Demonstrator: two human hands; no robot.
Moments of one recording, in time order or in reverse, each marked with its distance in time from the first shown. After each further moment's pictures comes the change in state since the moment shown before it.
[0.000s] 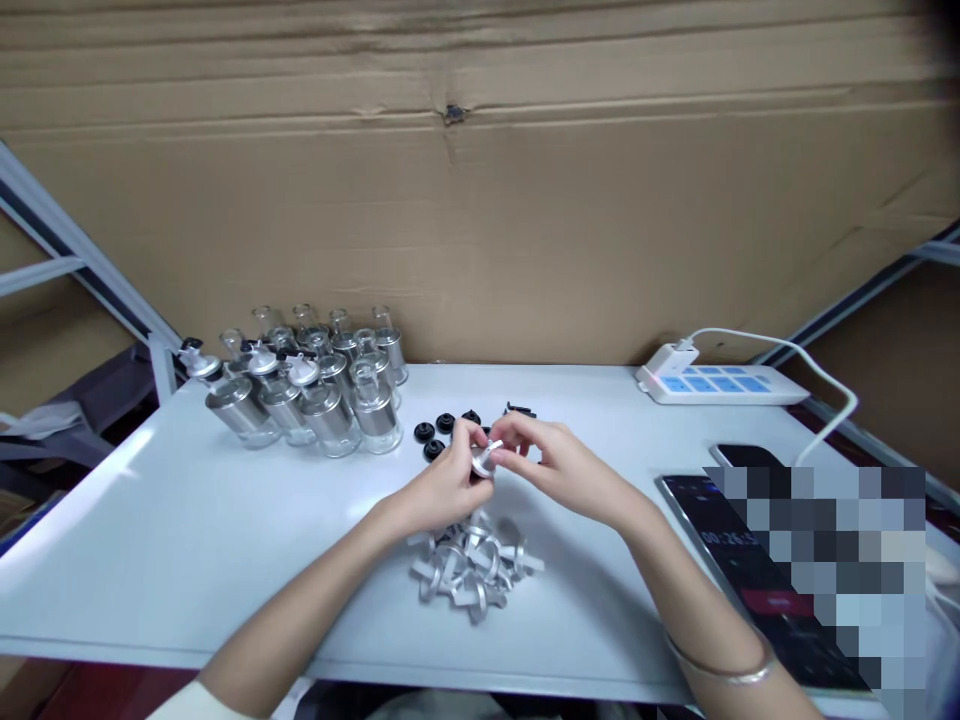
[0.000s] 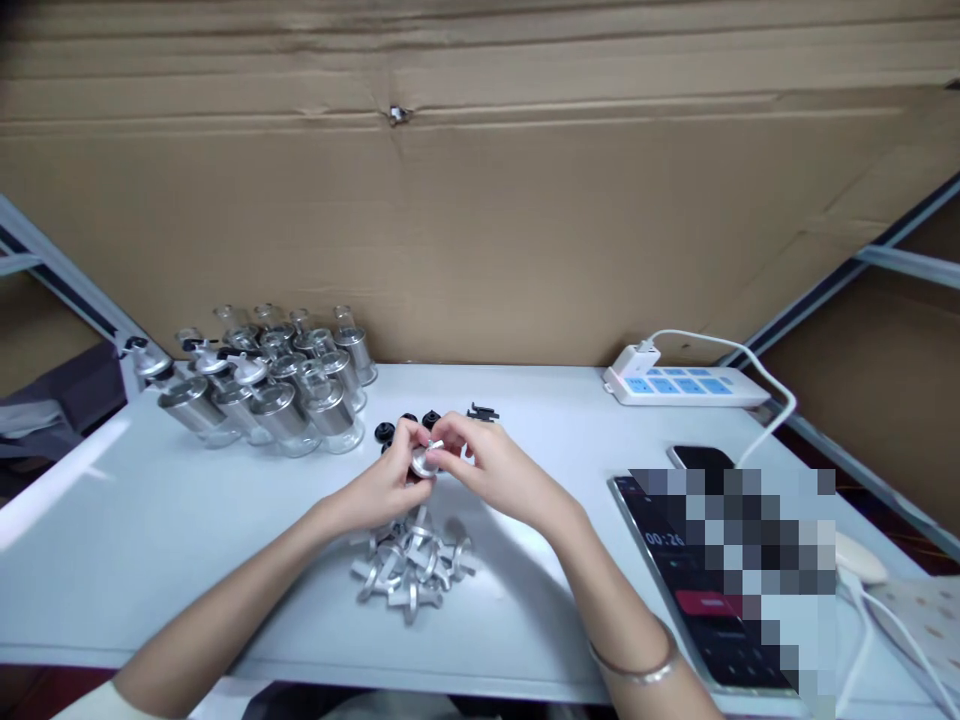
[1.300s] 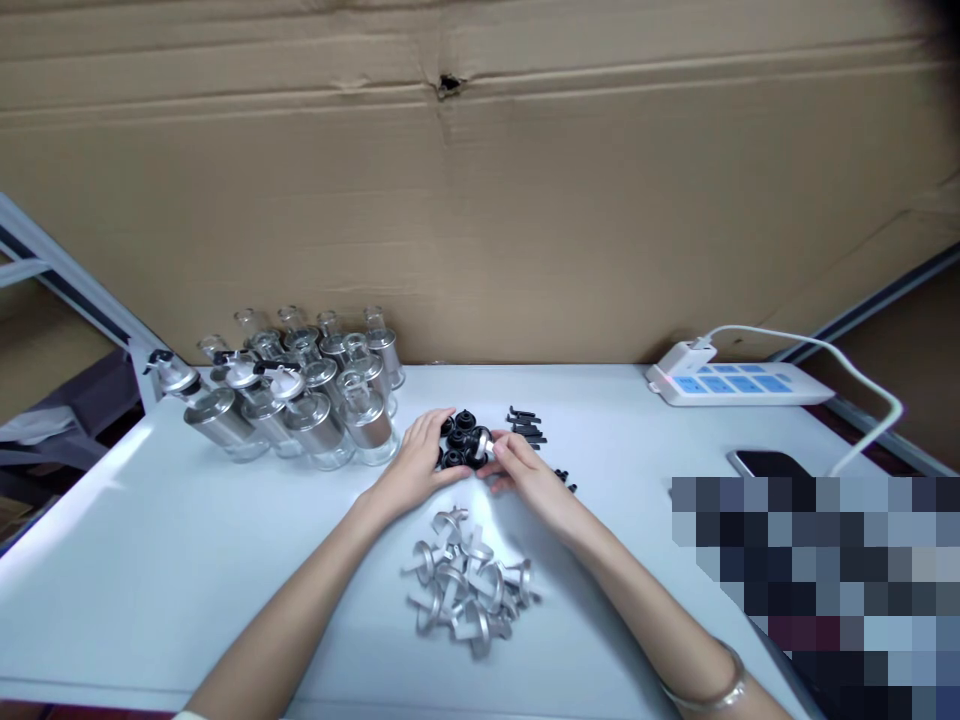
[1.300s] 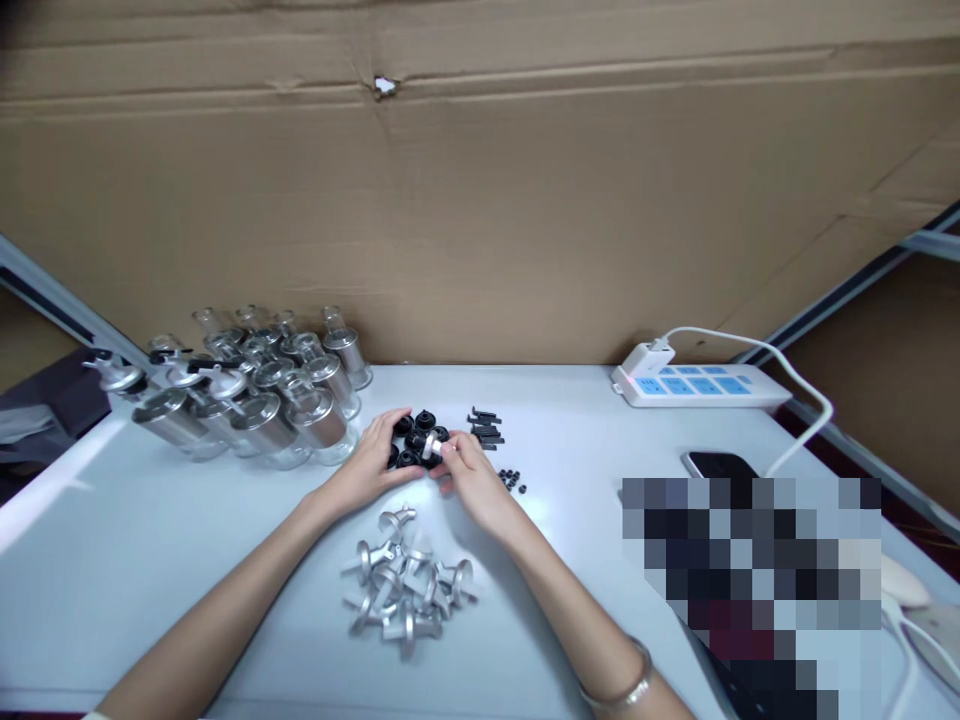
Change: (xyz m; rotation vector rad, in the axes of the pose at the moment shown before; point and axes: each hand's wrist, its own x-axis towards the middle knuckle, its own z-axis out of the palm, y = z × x) left_hand 0.015 -0.068 -0.024 0.443 0.141 0.045; right_hand 0.022 0.060 0.060 0.669 0.201 0.400
